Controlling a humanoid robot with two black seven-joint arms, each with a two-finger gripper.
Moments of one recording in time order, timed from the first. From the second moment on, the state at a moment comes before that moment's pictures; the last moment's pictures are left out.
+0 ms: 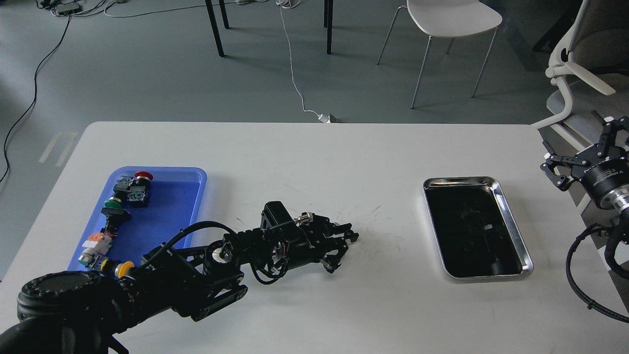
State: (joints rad) left arm -0.71 -0.04 -0.10 -0.64 1.97 0.34 -0.40; right arm 0.52 -0.73 0.56 0.80 0.44 0.49 0.30
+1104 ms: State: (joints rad) left arm -0.88 0.00 -0.32 -0.78 1.30 0.46 -0.46; right arm 0.89 -0.61 0.30 0.98 -0.01 0.41 0.26
